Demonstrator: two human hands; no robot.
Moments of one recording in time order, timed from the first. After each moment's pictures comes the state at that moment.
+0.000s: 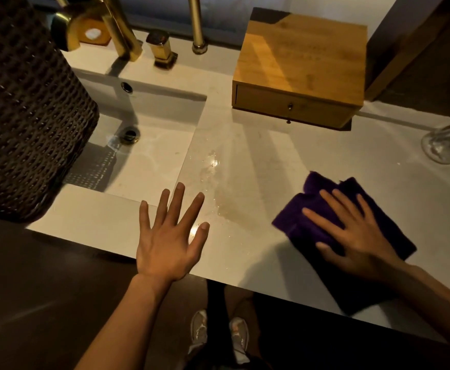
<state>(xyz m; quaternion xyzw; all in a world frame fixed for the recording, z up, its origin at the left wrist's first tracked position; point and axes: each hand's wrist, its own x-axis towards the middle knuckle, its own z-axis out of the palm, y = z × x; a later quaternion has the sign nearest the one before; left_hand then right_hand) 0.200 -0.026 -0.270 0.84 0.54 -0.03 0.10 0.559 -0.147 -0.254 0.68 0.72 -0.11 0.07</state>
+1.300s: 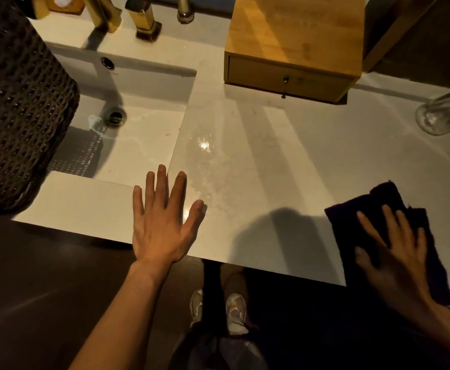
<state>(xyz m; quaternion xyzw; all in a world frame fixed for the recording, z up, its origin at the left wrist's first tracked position) 0.200 -0.025 -0.266 0.81 0.57 0.00 0.14 0.551 -0.248 -0.259 0.86 0.50 -0.11 0.03</state>
